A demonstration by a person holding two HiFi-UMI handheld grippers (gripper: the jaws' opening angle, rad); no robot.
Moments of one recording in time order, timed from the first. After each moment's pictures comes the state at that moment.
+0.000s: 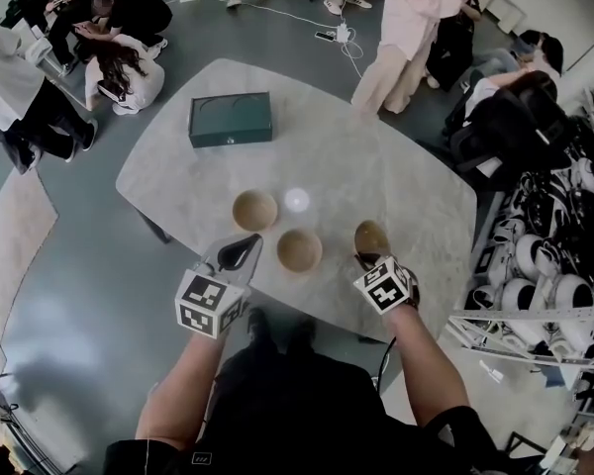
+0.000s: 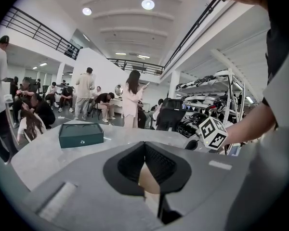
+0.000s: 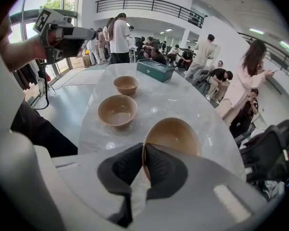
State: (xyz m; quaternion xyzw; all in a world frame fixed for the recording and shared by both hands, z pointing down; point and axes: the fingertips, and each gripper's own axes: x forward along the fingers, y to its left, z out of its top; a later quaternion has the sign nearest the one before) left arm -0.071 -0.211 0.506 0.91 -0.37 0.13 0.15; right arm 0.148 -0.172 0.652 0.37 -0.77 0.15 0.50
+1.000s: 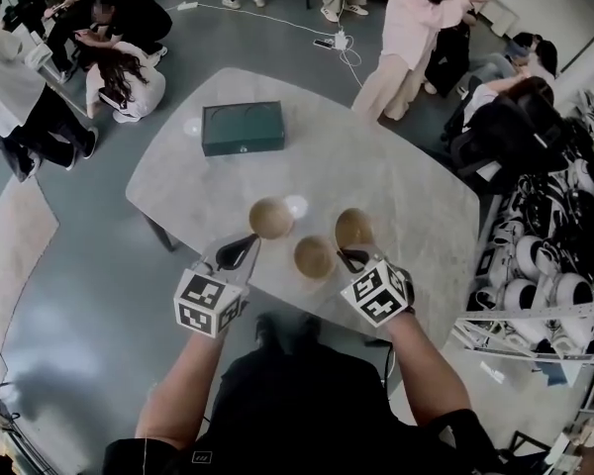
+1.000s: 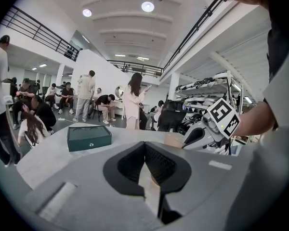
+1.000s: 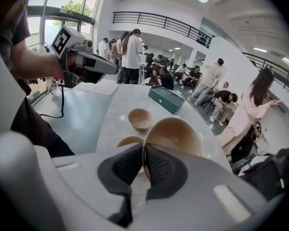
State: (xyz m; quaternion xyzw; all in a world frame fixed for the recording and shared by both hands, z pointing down) left arm -0.114 -0.227 0.498 0.91 -0.36 0.12 0.14; right arm 0.045 -0.191 0.570 0.35 -0.81 0.07 0.46
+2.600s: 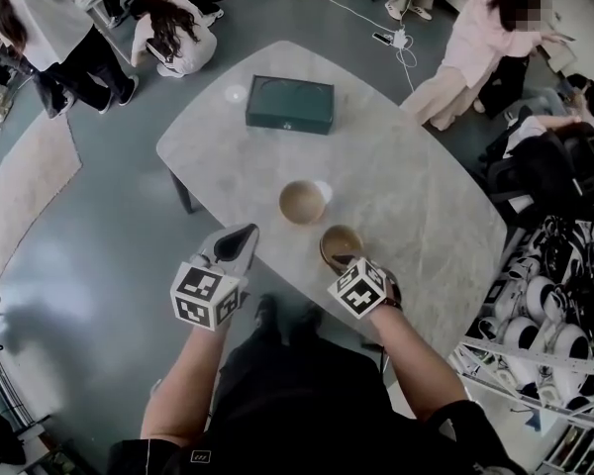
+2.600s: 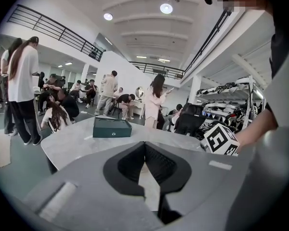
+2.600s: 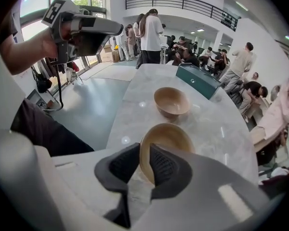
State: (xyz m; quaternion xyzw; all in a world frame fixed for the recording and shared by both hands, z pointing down) left arm -0.182 -0.212 0.518 0.85 -0.47 0.10 0.19; right arm -0.017 -0.172 0.669 0.21 -0.81 0.12 0.53
